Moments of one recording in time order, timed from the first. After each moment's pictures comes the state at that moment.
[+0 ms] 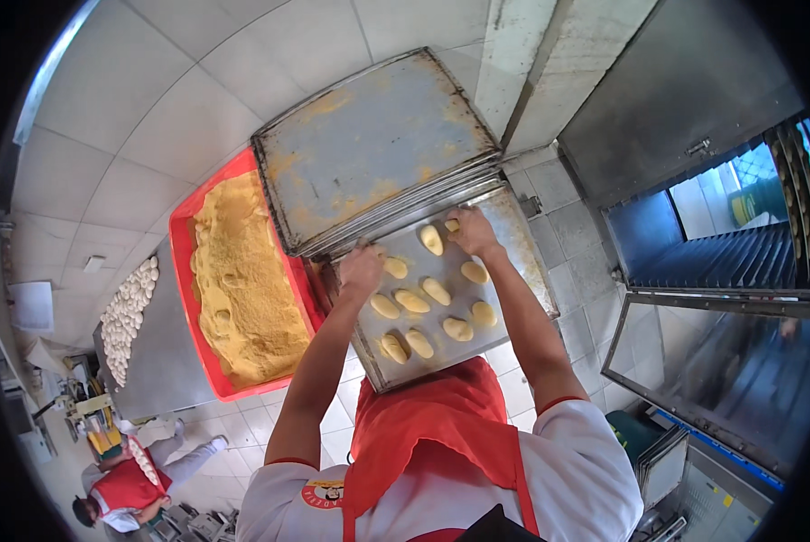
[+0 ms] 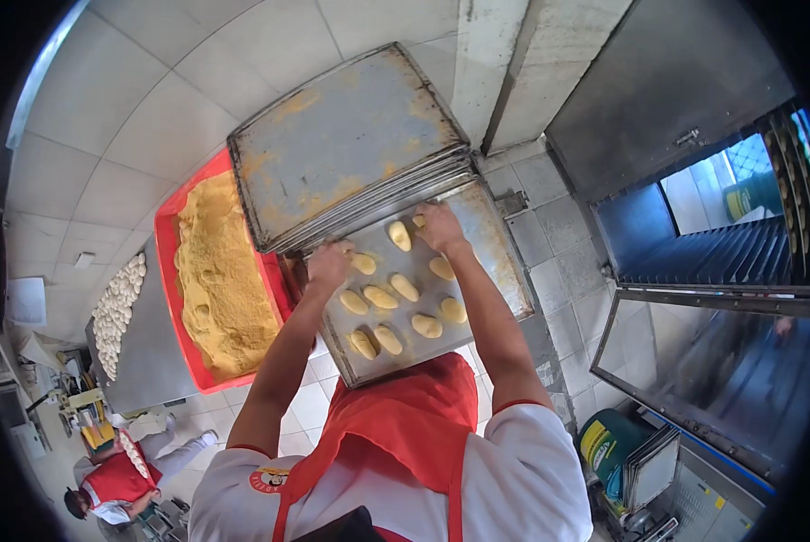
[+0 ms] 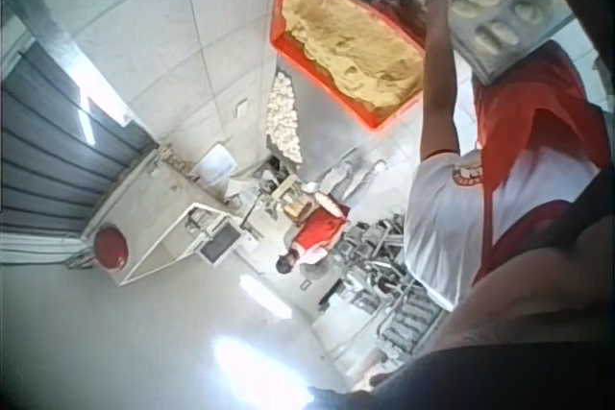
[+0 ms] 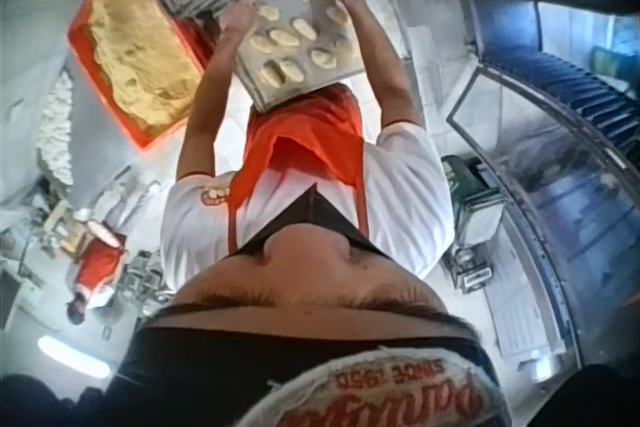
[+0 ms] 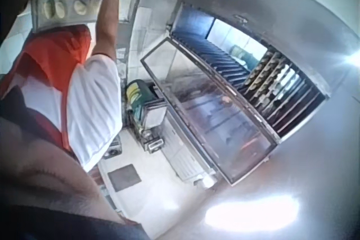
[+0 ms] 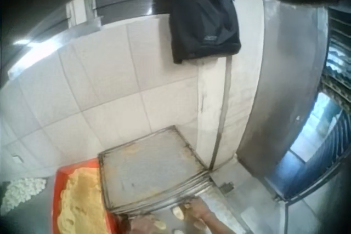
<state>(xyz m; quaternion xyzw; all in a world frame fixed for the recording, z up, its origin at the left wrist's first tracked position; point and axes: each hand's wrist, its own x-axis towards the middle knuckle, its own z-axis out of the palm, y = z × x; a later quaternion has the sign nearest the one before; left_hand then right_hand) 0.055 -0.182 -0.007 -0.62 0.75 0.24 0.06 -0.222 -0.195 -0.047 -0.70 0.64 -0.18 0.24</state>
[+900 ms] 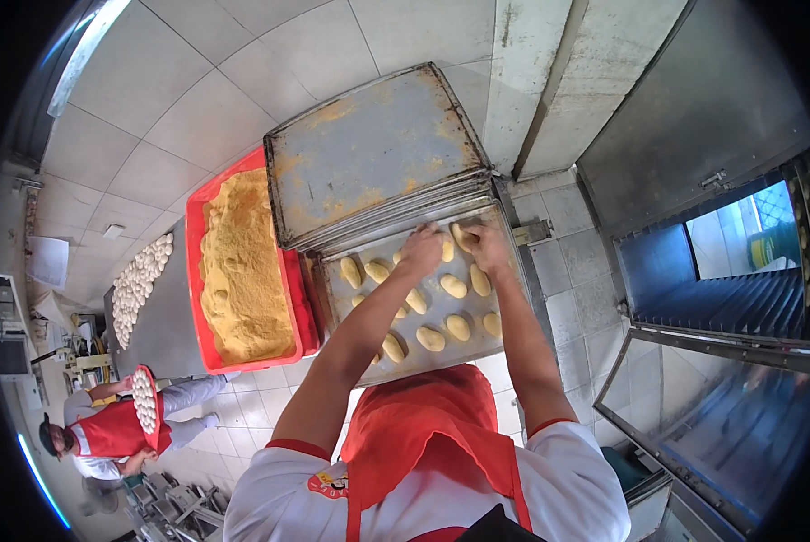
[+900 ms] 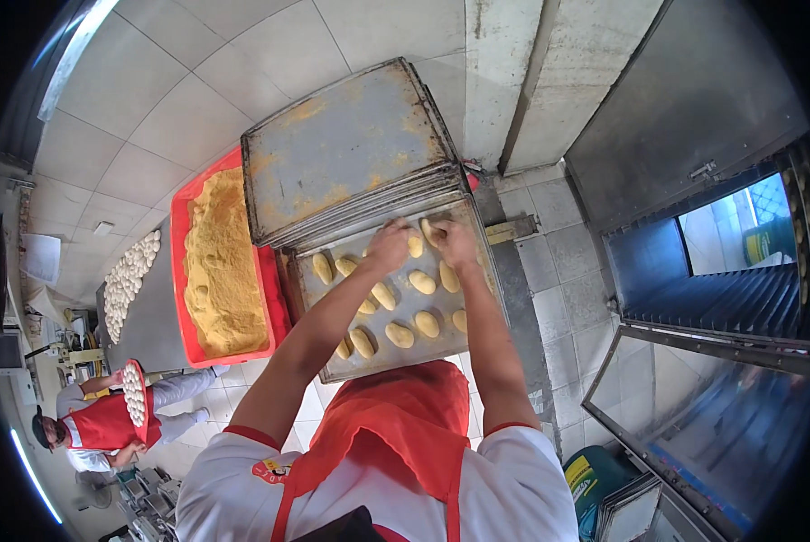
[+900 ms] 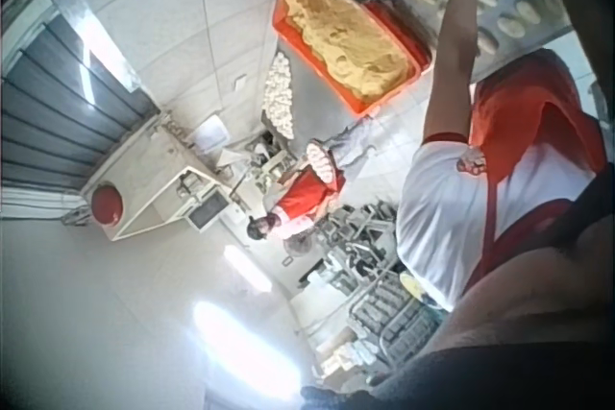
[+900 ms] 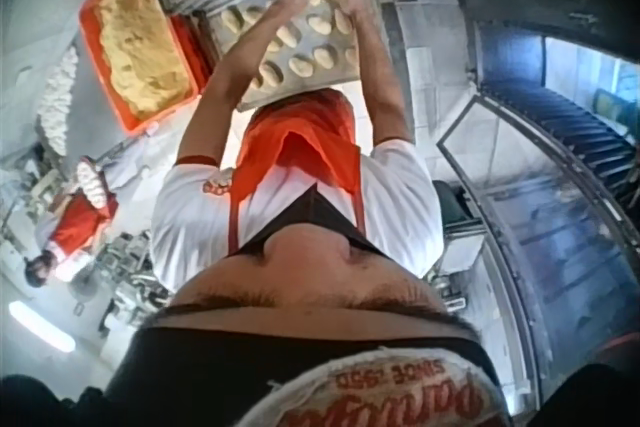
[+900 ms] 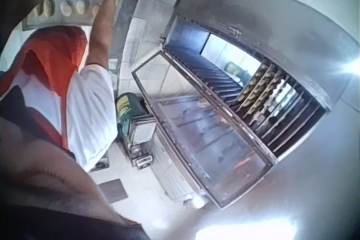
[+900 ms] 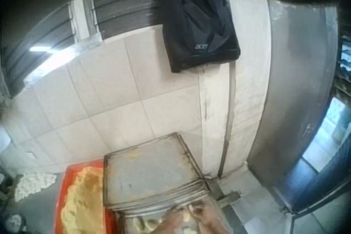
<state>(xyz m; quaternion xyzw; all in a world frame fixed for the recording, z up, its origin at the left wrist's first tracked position) -0.084 -0.200 -0.044 -0.53 0.83 0.20 -0.01 -0.272 -0.179 -0.037 -0.62 0.63 -0.31 0.33</state>
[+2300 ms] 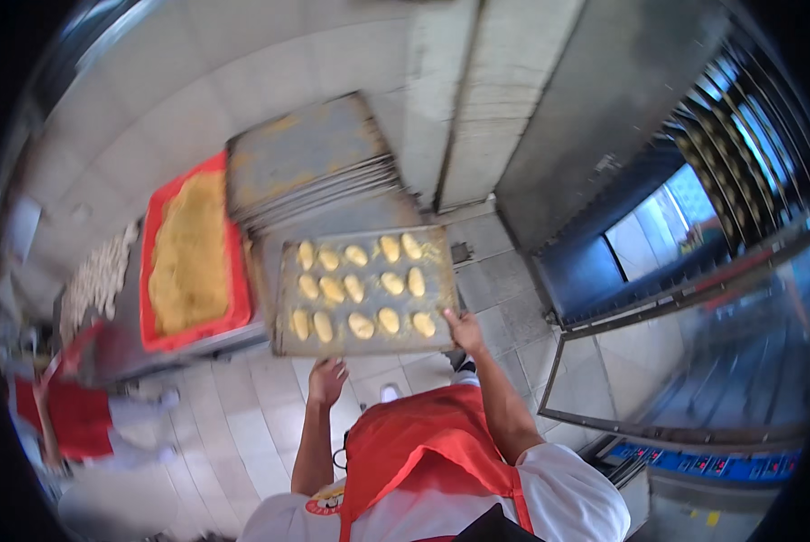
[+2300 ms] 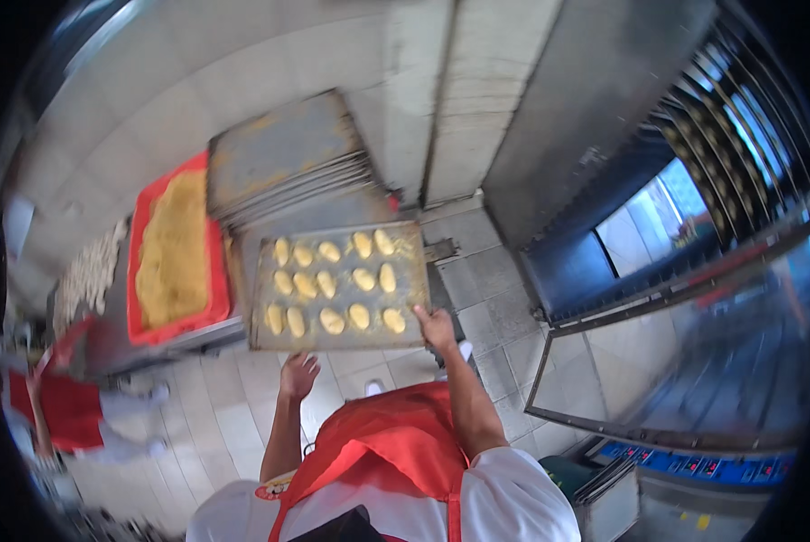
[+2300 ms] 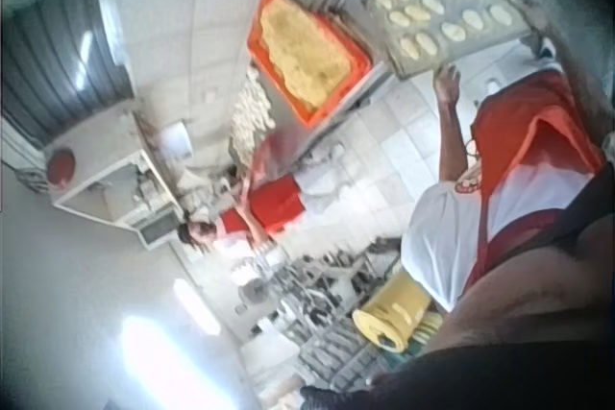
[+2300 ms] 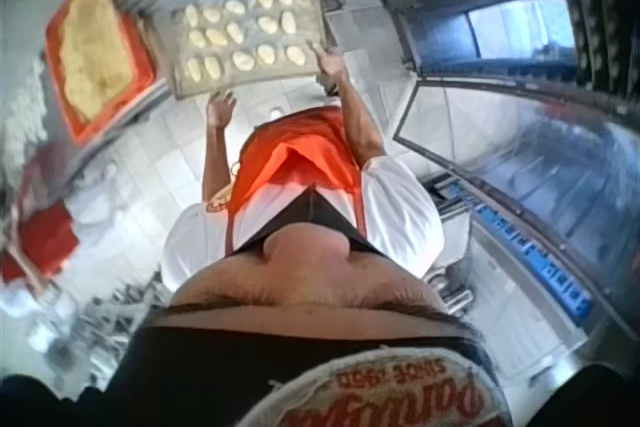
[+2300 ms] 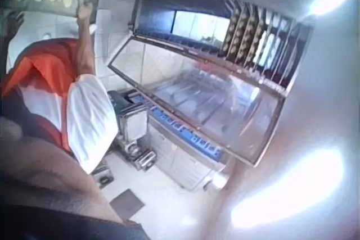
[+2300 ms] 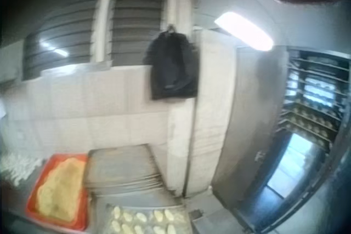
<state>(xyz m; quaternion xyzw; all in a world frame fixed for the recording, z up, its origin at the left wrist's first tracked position) -0.017 0.198 -0.091 -0.42 0.09 0.74 -0.51 -0.402 0.136 -0.066 -0.39 0.73 -0.32 0.46</state>
